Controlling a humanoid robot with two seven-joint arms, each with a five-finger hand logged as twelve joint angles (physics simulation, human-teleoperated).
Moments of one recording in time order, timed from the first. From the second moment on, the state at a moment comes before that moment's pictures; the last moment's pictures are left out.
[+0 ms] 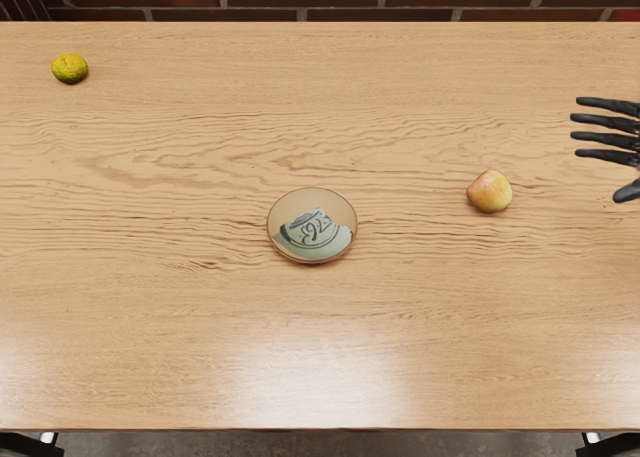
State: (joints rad) left arm -0.03 0.00 0.37 -0.19 0.07 0.08 0.05; right arm 0.78 -1.19 0.50 1.26 0.05 0.61 -0.17
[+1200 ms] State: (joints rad) left arm -0.03 0.00 0.37 -0.20 0.07 0.08 0.05; right arm 0.99 -0.62 0.26 1.34 -1.14 -0.24 -0.61
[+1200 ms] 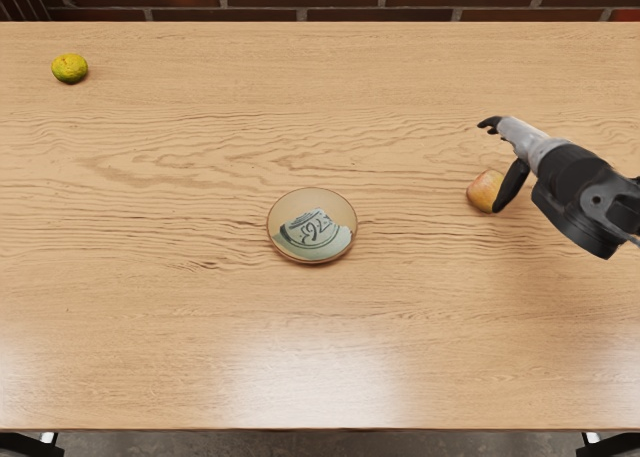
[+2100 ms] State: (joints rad) left arm -0.03 0.00 0.37 -0.21 0.07 0.08 0.05; right arm 0.91 -0.56 0.21 1.34 -1.23 -0.36 -0.61
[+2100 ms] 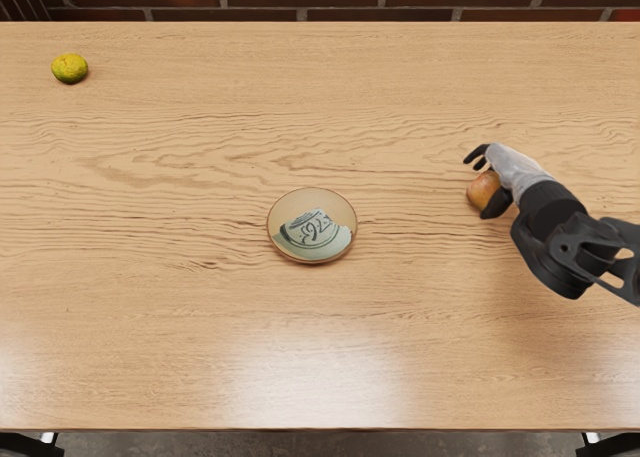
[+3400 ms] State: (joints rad) left arm -0.03 0.00 0.37 -0.21 0.07 0.08 0.05; right arm 1.00 -0.50 0.23 1.42 -1.15 -0.35 -0.61
